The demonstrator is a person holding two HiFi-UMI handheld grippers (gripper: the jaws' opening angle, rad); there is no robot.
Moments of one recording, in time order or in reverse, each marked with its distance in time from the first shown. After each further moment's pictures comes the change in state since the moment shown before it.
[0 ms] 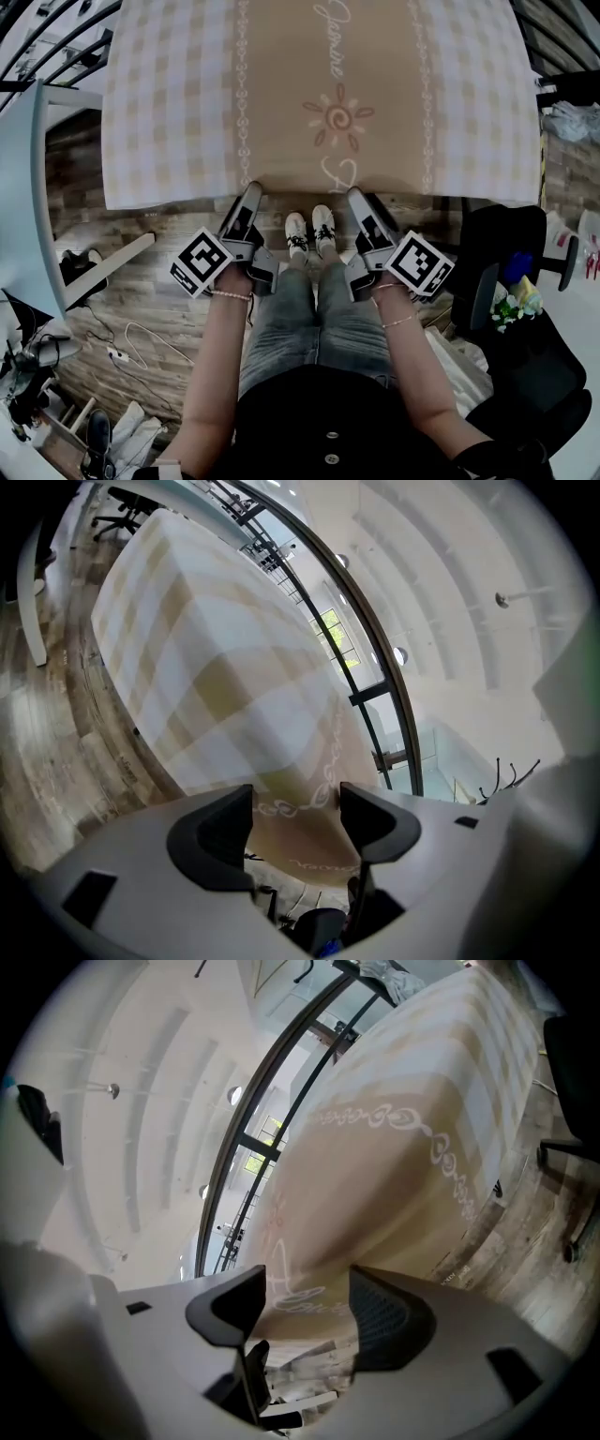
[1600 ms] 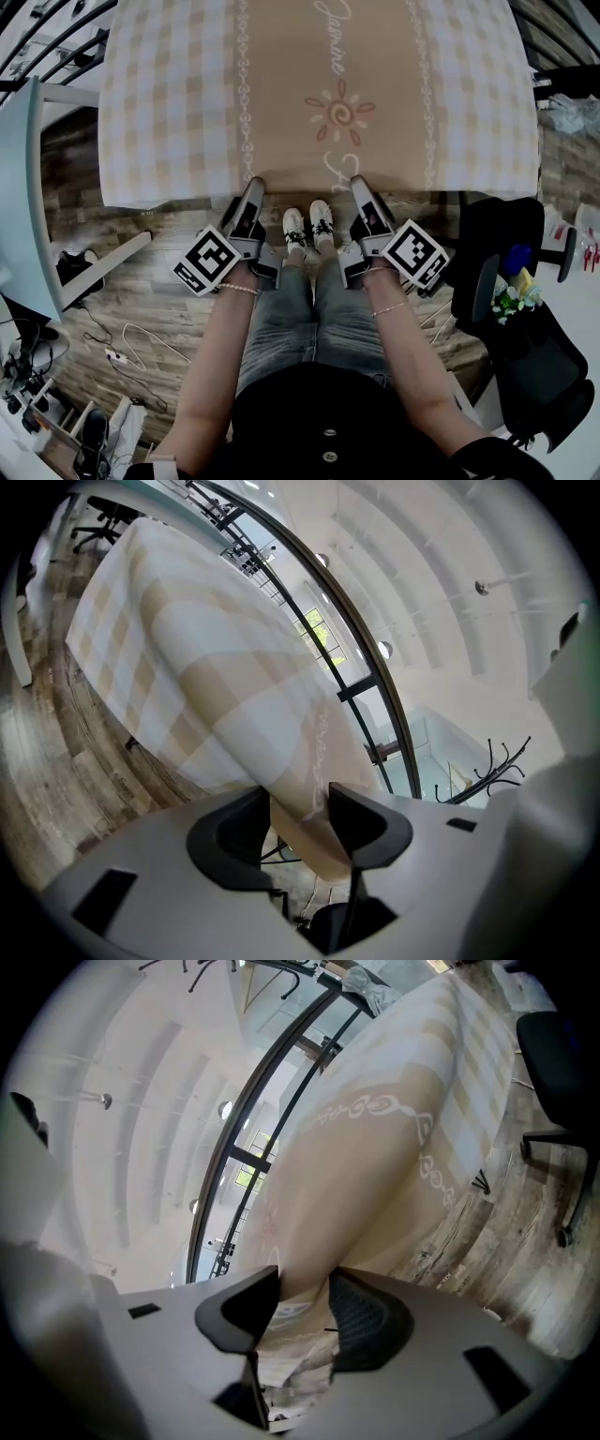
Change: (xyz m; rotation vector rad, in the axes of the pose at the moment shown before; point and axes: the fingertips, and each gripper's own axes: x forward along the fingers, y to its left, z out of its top) left arm -0.001 -0.006 0.000 0.094 -0.001 -0.034; right arm 0.006 -0.006 0.001 0.049 -0.090 -0.047
